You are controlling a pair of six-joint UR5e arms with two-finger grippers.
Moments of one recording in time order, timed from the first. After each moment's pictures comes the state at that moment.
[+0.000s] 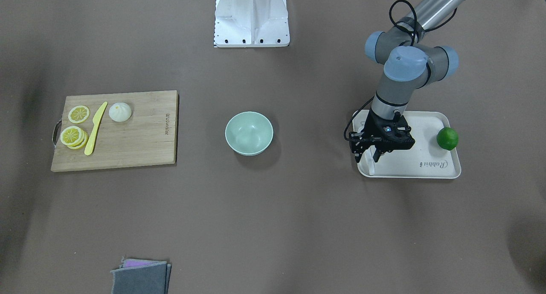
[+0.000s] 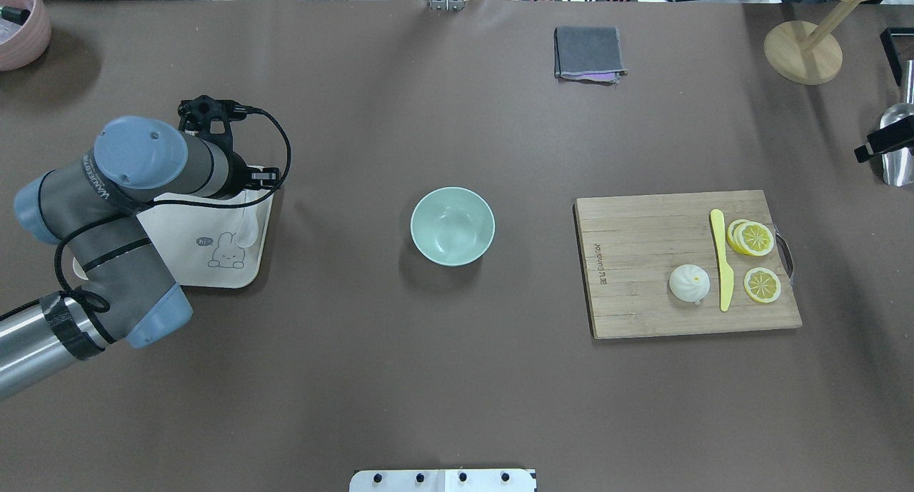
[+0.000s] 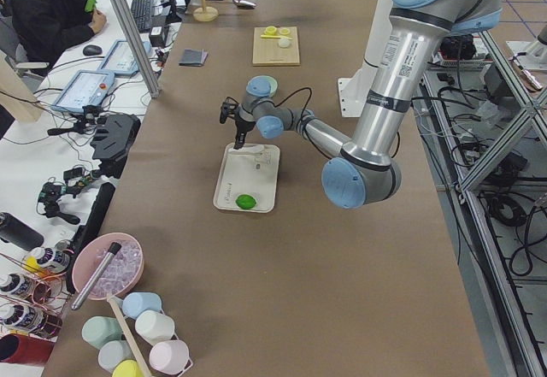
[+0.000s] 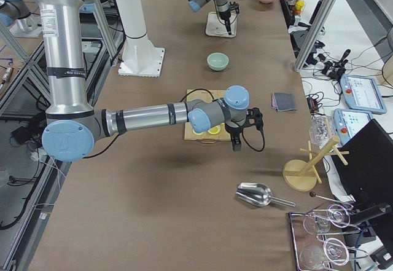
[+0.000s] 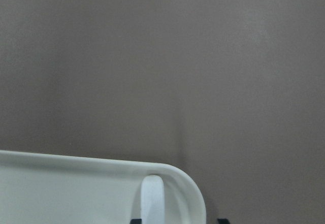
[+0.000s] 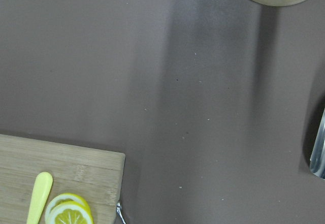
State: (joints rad) left arm -0.71 -1.94 -1.58 -2.07 -1.75 -1.08; right arm 1.31 -1.52 1.67 -1.29 2.36 0.32
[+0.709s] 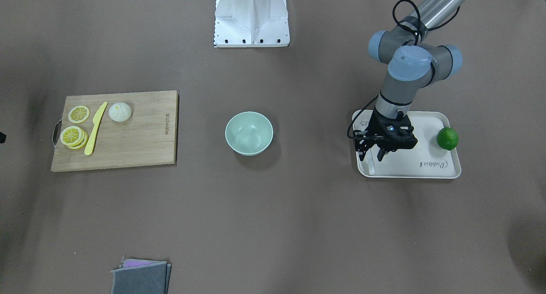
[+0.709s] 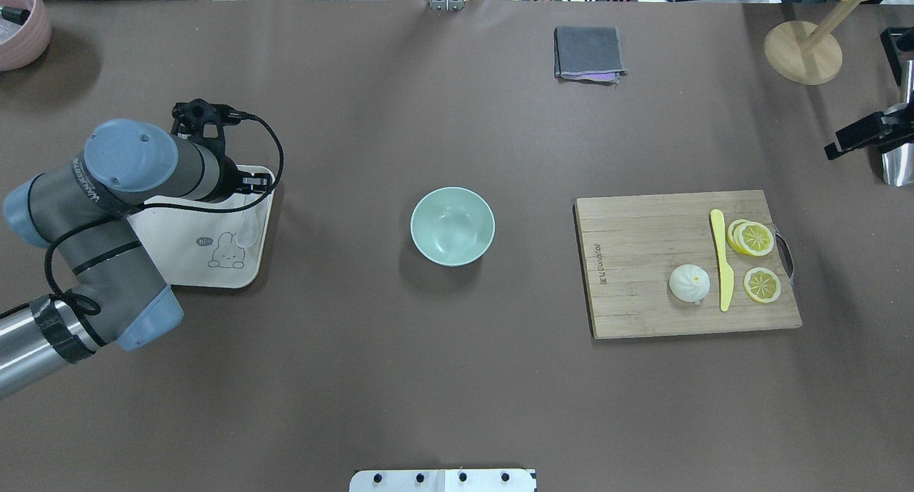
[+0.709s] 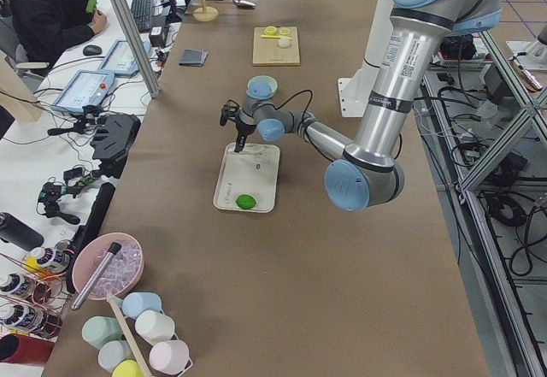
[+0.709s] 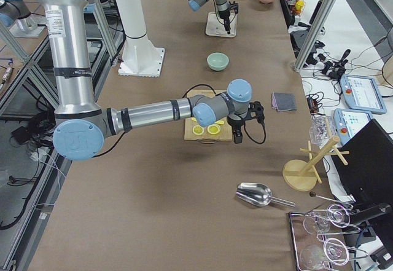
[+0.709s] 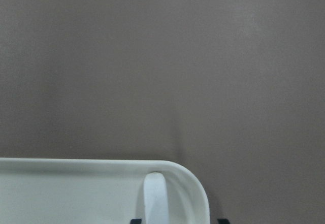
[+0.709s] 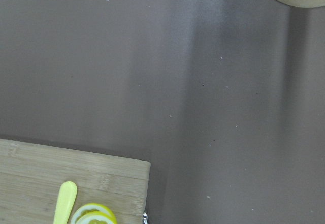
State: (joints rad) left arm -0.71 -1.92 -1.58 -2.07 -1.75 -1.04; right arm 1.26 -1.48 1.67 -1.29 2.36 0.38
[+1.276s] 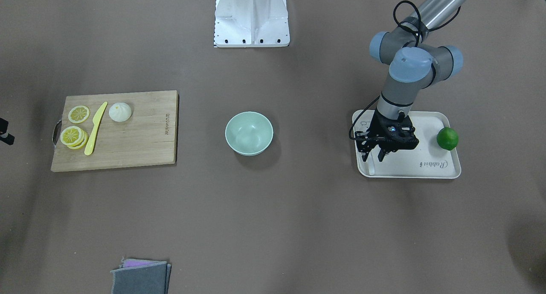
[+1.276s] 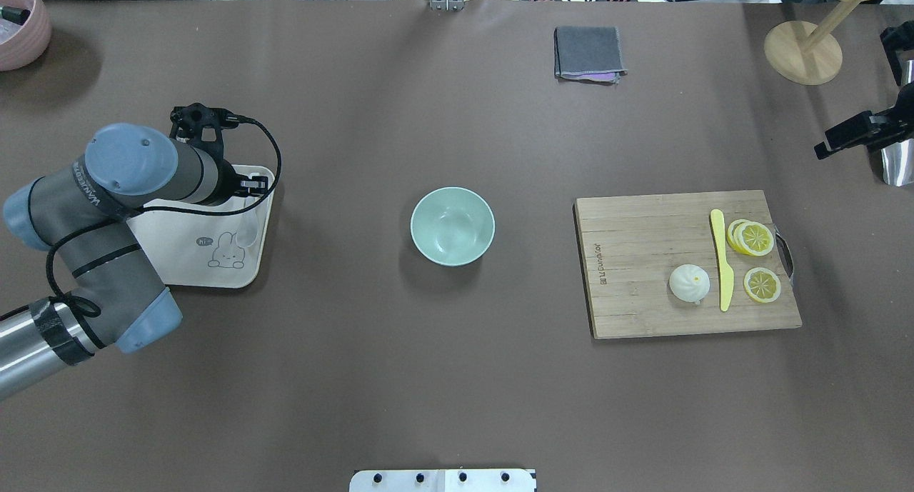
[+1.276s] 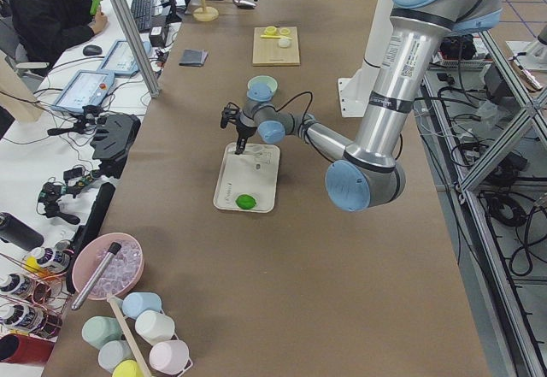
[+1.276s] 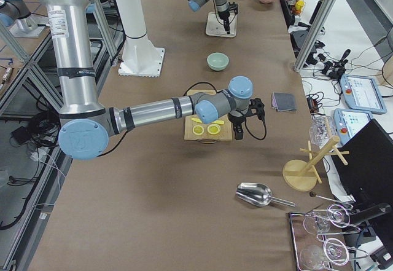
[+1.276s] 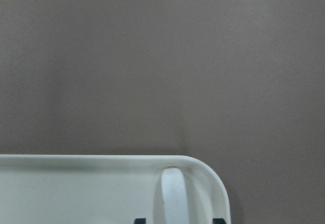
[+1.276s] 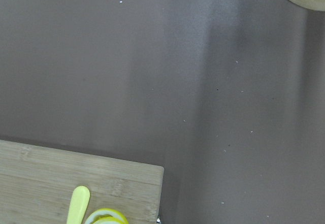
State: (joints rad) left arm -0.71 -1.91 -1.57 -2.07 -1.75 -1.05; right arm 1.25 -1.47 1.67 -1.29 2.36 0.39
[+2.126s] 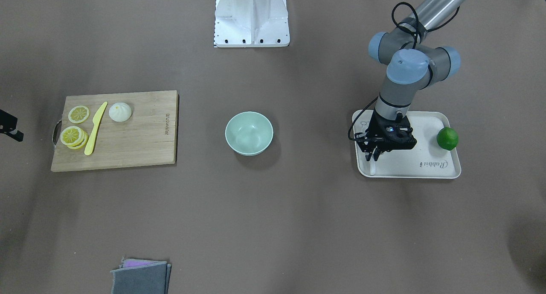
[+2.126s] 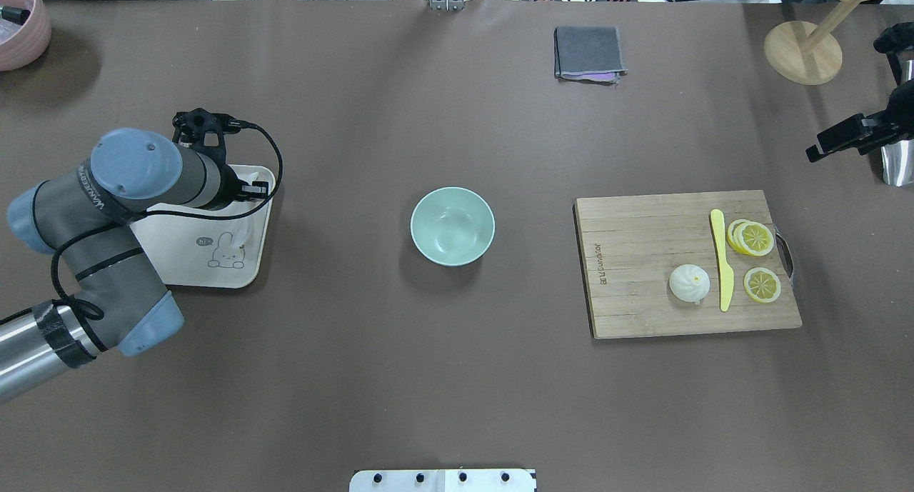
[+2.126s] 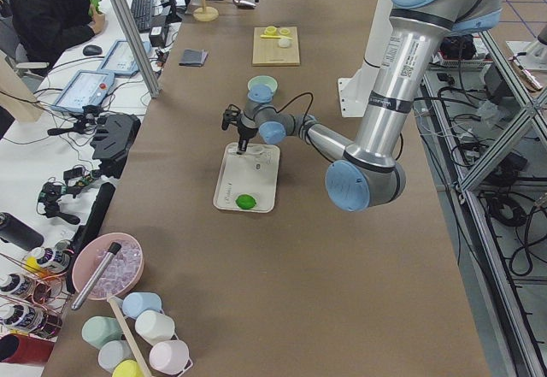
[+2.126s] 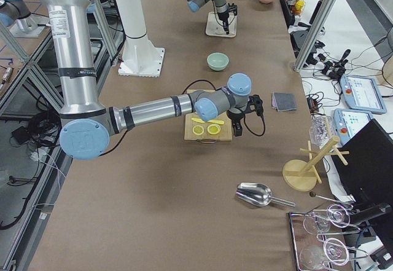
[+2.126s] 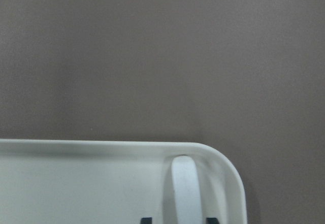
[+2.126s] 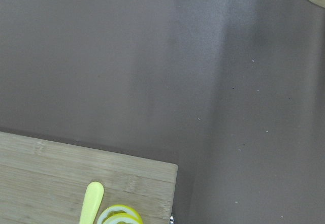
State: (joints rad) left arm -0.70 -1.91 -1.57 -2.06 -1.75 -1.06; right arm 1.23 -1.47 1.70 -1.29 2.37 0.39
